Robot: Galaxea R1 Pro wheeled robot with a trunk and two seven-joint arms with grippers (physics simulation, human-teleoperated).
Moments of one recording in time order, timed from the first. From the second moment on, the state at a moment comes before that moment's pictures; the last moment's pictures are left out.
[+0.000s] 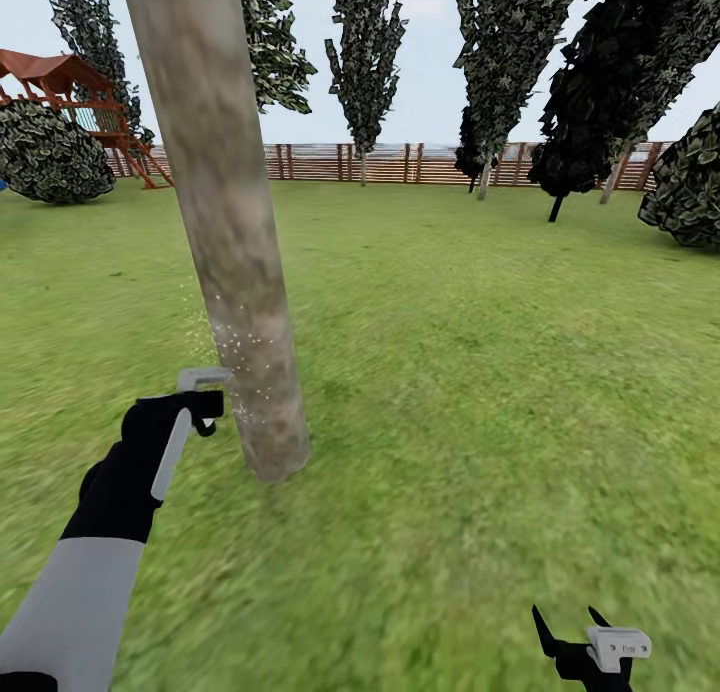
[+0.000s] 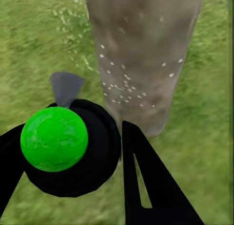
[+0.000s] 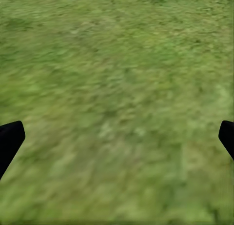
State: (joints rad) left arm -0.77 0.09 0.02 -1.27 0.10 0.87 0.17; right arm -0.27 0.04 -1.07 -0.67 0.55 -0.64 0.63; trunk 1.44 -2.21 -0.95
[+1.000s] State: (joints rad) left arm -0.88 0.03 -0.04 -1.45 0.09 1.01 0.17; right arm -0.27 0.04 -1.07 -0.67 0.55 -0.64 0.63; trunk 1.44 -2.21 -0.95
